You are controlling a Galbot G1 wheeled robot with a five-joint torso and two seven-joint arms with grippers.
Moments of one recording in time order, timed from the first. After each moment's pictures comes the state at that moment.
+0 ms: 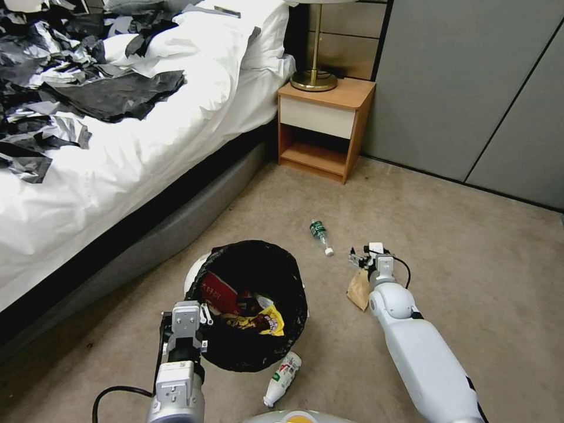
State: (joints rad) left arm 1.94 -1.60 -0.35 -2.40 0.29 0.23 -0.25; right arm -0.87 1.39 0.35 1.06 0.18 -0.23 0.18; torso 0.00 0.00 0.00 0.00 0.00
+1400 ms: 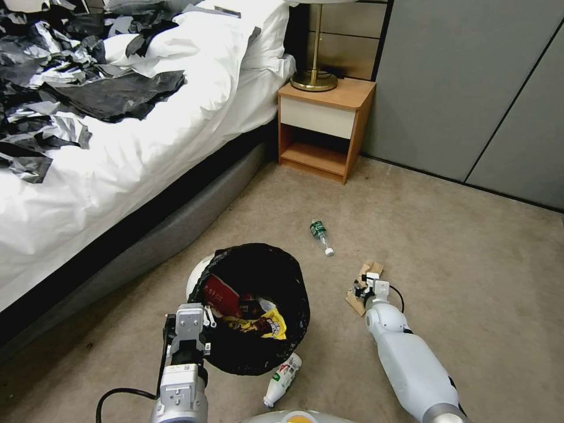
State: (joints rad) left arm 1.95 -1.60 -0.33 -2.40 0.31 0.22 -0.25; right arm -0.87 1.44 0.39 0.87 0.28 -0.17 0.14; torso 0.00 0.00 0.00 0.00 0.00
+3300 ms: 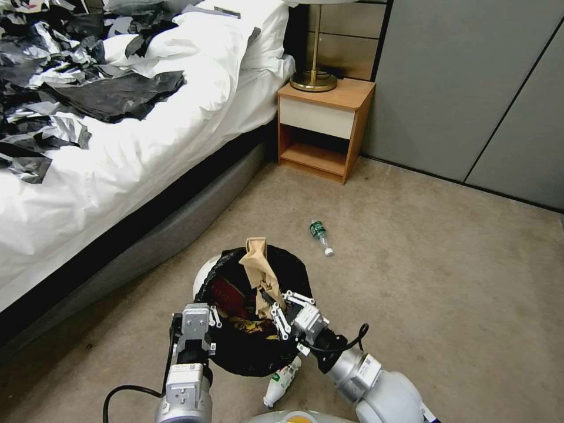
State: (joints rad) left arm 1.94 -1.59 -0.32 -2.40 0.30 0.23 -0.25; right arm -1.48 1.21 0.05 2.00 0.04 0.33 -0.28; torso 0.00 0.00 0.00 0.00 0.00
